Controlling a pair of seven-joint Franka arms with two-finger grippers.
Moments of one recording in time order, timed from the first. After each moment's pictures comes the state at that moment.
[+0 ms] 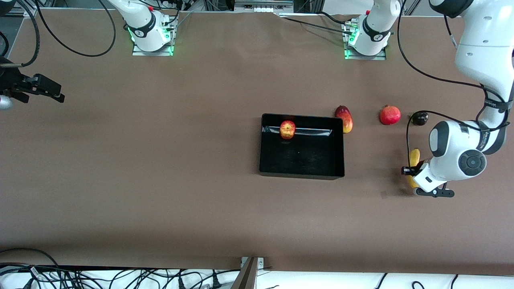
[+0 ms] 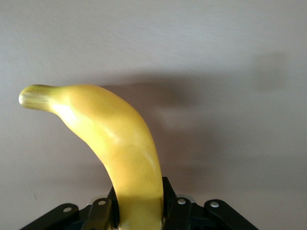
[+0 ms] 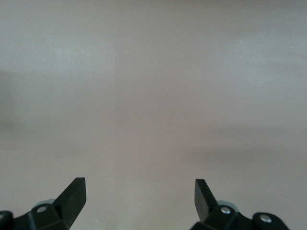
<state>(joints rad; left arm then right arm) 0.24 0.67 -0.17 -1.63 0.20 2.12 0.00 -0.07 0.02 0.03 -1.59 -0.01 1.59 -0.06</state>
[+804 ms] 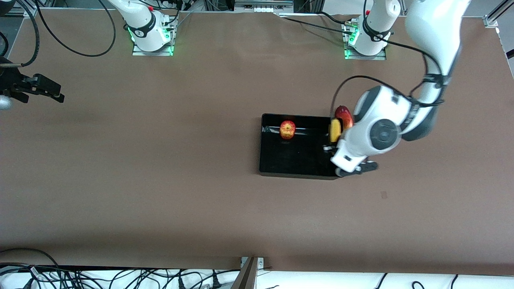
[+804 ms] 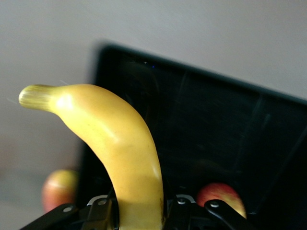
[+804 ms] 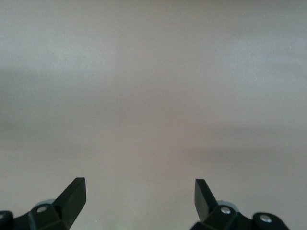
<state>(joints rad) -0.09 0.57 -0.37 -1.59 0.05 1.95 -0.71 -0.07 0.02 0.03 -1.59 -0.01 1.59 -0.06</state>
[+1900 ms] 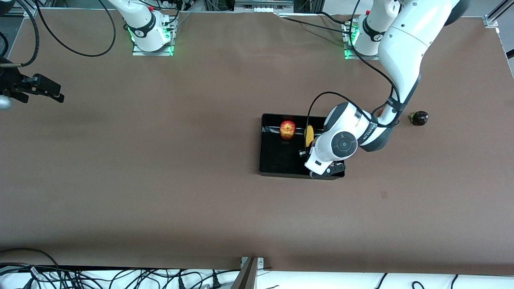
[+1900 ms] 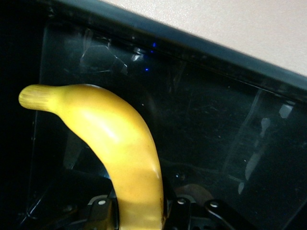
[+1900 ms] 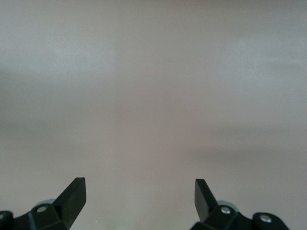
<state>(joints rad) -0.12 0.75 -0.38 -1.60 0.08 2.12 -0.77 -0.07 0.02 0.03 -1.59 -0.01 1.59 -0.06</state>
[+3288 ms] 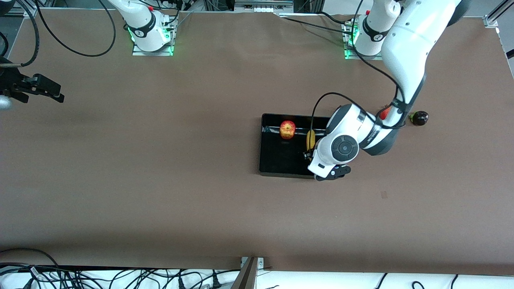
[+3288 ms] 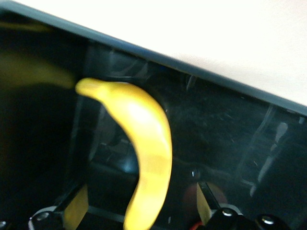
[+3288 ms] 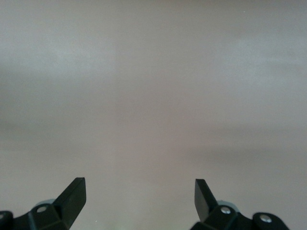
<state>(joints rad) -0.10 0.72 -0.40 -1.49 0.14 1.92 -0.81 -0.07 0.02 0.03 -1.59 -0.01 1.59 -0.06</state>
